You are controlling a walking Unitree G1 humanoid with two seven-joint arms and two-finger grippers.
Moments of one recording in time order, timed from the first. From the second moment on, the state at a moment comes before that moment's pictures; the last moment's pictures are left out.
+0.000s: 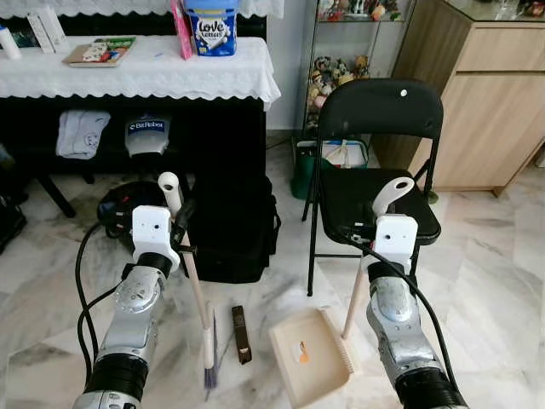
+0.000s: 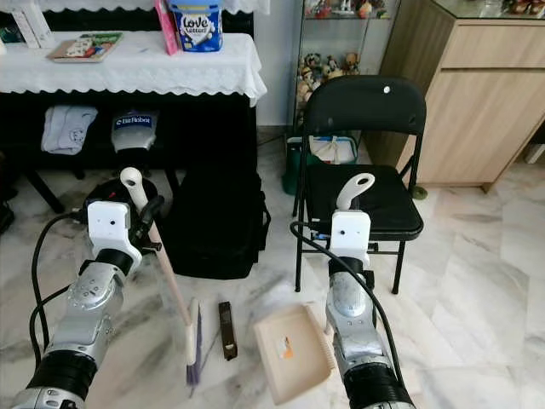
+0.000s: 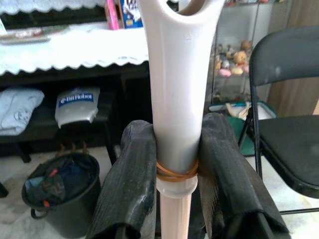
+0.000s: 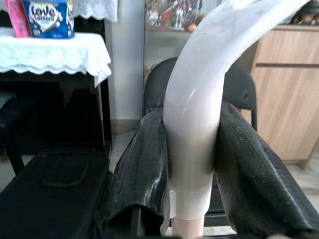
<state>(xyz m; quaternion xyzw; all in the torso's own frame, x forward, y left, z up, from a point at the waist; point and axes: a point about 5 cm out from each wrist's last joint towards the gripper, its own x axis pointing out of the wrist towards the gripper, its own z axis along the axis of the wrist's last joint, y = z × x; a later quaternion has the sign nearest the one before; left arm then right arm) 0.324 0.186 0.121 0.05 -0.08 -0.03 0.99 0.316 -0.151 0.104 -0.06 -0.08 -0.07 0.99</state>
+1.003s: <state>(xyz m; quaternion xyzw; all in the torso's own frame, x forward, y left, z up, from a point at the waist) 0.322 0.189 0.113 0.05 -0.07 -0.03 1.00 0.311 -0.157 0.087 -0.09 -0.04 -0.08 0.99</state>
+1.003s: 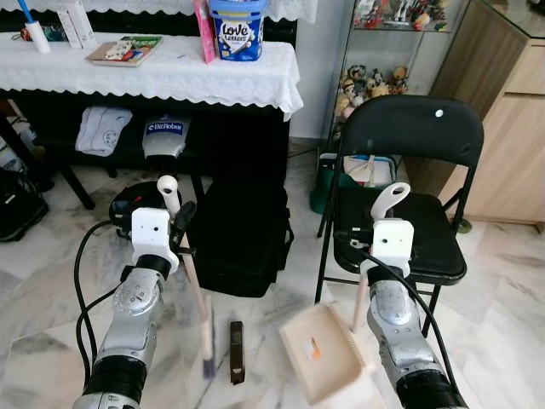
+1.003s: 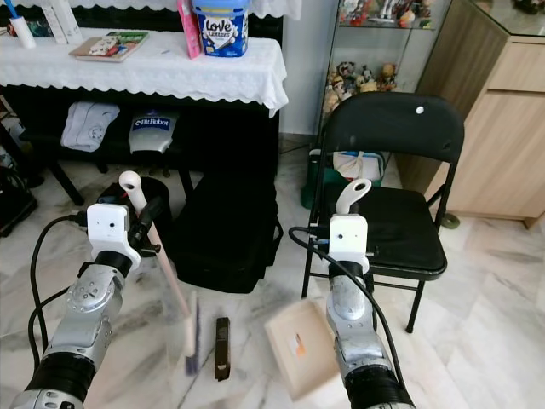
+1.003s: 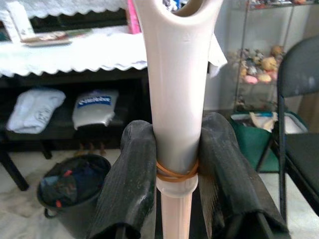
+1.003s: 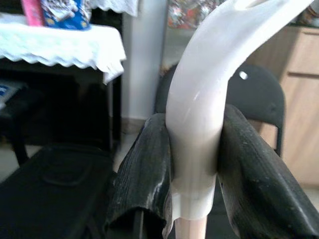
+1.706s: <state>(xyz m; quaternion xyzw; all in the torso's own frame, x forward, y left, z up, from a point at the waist) 0.324 0.199 0.083 0.04 -0.02 0.02 1.00 0.297 -0.168 0.058 -0.10 0.02 -0.12 0.99</state>
